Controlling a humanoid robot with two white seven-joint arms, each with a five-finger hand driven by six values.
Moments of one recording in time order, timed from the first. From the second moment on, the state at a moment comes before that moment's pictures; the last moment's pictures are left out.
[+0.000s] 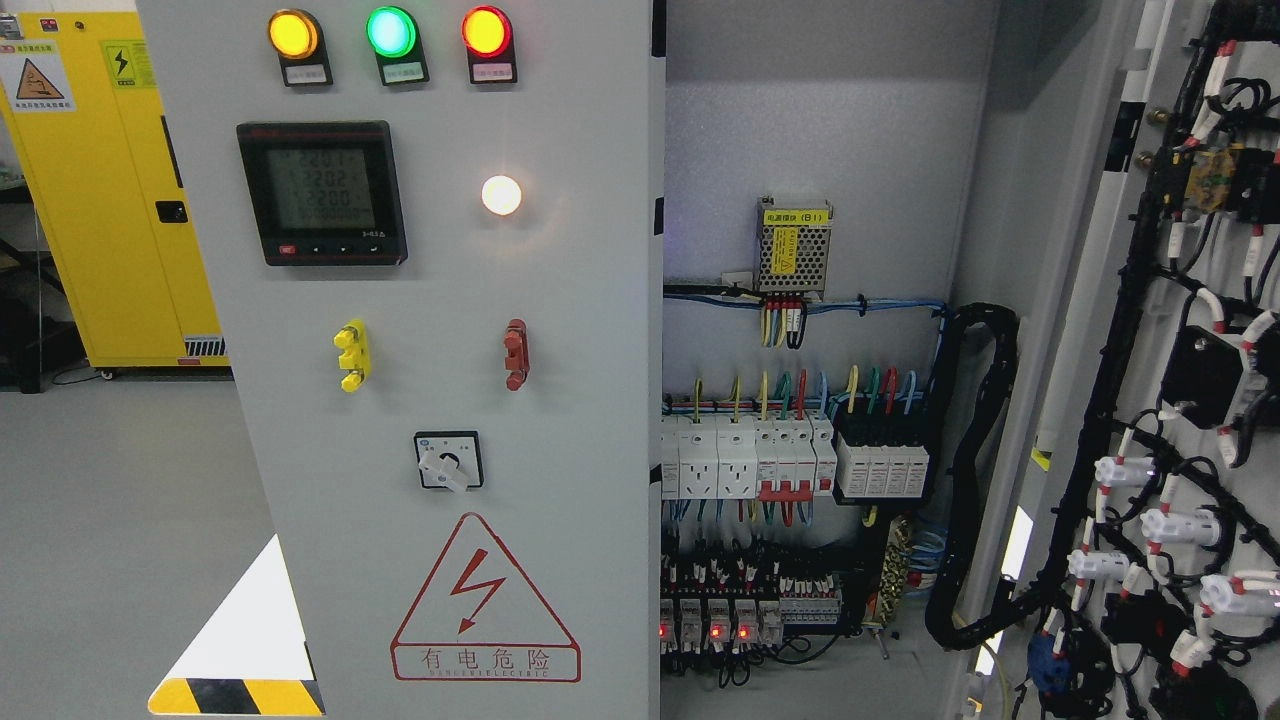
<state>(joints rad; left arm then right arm) 0.06 0.06 -0.19 -0.12 0.33 -0.11 -0.29 0.03 0.00 0.04 0.00 -0.12 -0.04 -0.09</state>
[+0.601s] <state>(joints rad) 0.06 0.04 -0.18 -0.04 0.33 -0.11 -0.28 0.07 0.00 0.04 -0.09 -0.11 -0.05 -0.09</state>
